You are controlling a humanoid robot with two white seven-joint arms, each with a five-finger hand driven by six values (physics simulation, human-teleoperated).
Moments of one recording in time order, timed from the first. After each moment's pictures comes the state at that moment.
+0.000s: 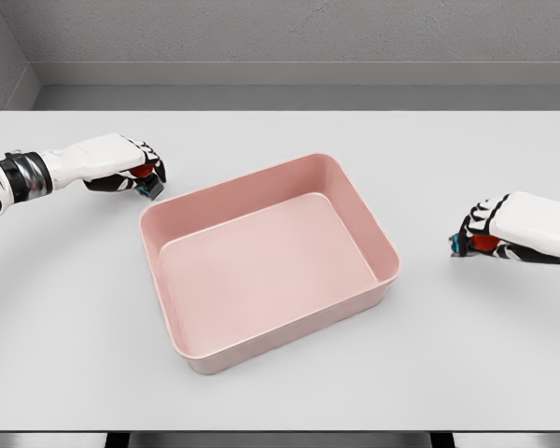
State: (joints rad) left arm -0.87 0.71 -0.97 -0.99 -0.40 -0.61 -0.19; right arm -0.41 -1.26 0.71 -1.67 0.25 -0.61 0.08
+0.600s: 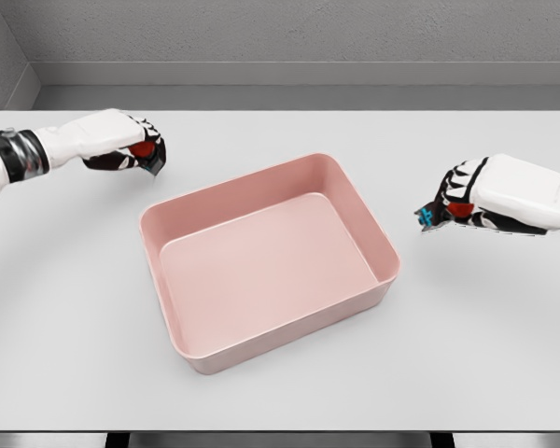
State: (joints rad) left arm -0.92 0.72 -0.96 -1.01 -0.35 -0.61 -0.20; right arm -0.47 -1.20 0.66 -1.74 0.22 -0.61 0.08
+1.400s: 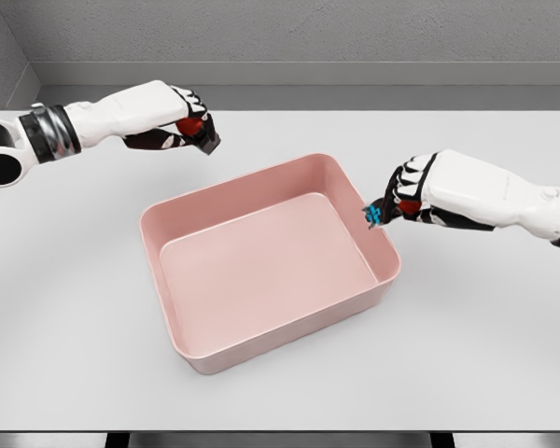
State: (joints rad) left arm -0.95 0.68 -0.93 -1.18 -0.26 -0.61 -0.22; right arm -0.51 -1.03 0.67 -1.76 0.23 -0.61 0.11
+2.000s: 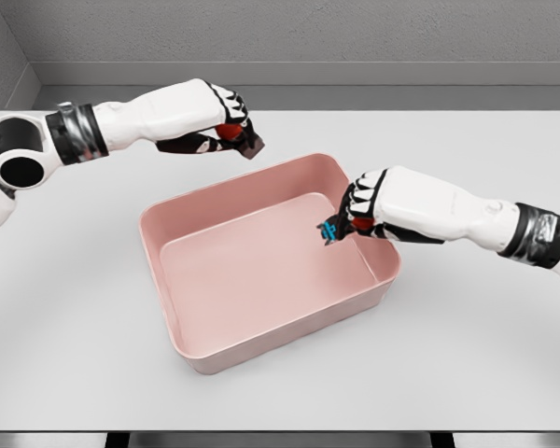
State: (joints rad) left arm -0.94 0.66 -0.92 -1.35 -0.25 -0.61 -0.22; right arm -0.52 -0.89 0.70 -1.76 0.28 -0.61 0.13
